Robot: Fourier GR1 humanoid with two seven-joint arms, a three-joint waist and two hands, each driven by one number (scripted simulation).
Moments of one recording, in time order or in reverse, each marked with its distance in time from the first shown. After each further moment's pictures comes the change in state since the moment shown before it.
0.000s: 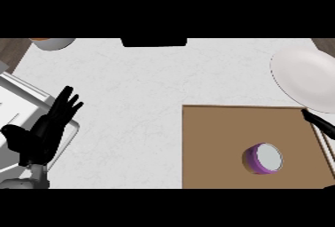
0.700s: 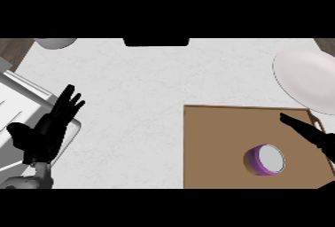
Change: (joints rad) left arm -0.015 -0.024 0.003 0.008 -0.032 0.009 0.007; right arm -0.042 -0.051 0.113 -0.135 0.234 0.031 0.306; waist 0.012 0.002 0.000
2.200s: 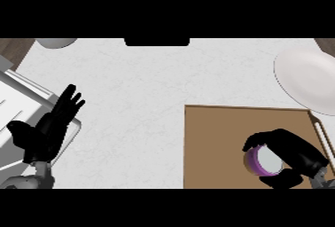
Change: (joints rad) left arm -0.005 -0.032 0.032 -0.005 -0.023 -0.041 0.025; right arm -0.184 0.180 0.199 0.086 0.300 0.162 0.161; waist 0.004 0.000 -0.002
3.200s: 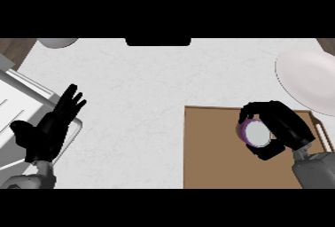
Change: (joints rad) left arm -0.005 -0.019 0.013 0.008 -0.025 -0.018 -0.006; right arm -0.152 0.152 -0.089 0.117 0.182 -0.210 -0.085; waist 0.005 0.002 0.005
